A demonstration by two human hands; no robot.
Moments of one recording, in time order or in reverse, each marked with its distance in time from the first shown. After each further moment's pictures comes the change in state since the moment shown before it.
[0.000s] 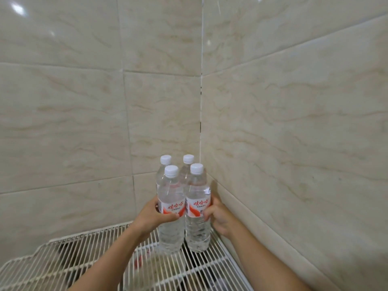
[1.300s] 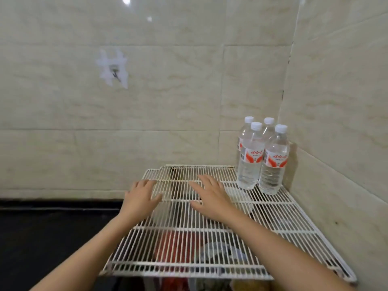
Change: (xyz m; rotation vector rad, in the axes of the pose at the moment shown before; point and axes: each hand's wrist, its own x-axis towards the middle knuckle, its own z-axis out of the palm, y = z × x) left_hand -0.255 -0.041 -0.135 1.036 0.508 -0.169; right_hand -0.127 0.052 0.195 -1.407 -0.345 -0.482
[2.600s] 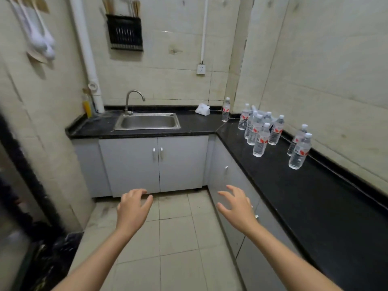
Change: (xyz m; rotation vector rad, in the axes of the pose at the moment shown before) left_hand -0.729 -0.288 -0.226 0.125 0.789 -1.389; right_hand -0.263 -0.613 0.153 0.388 -0.349 -0.991
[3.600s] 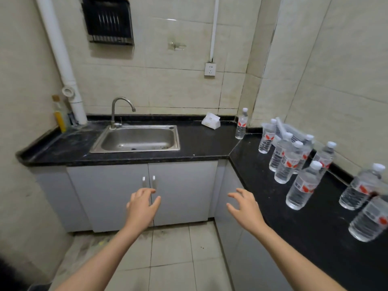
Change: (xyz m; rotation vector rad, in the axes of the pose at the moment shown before) left_hand 0.356 0.058 0.166 0.016 -0.090 -0.014; right_hand 0.404 0.108 0.045 0.064 -0.051 0.061
